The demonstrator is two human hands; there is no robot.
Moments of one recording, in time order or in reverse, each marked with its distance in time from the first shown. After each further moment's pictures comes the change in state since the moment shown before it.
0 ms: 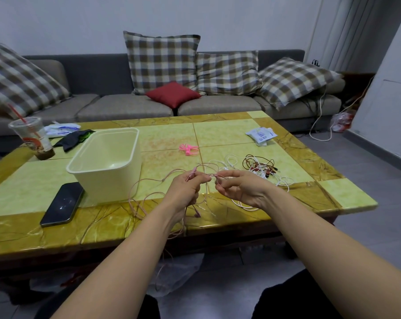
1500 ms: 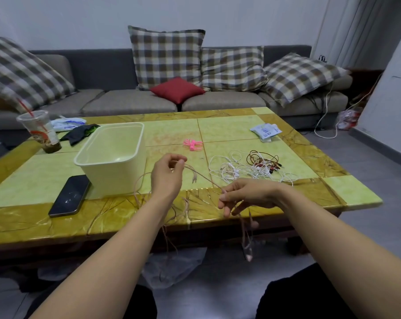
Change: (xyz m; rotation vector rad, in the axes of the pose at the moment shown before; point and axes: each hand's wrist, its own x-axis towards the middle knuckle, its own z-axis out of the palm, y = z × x) left_hand 0.004 0.000 -0.034 0.289 0.416 0.293; right_hand -0.009 0.001 -0.016 -0.984 -0.437 0.119
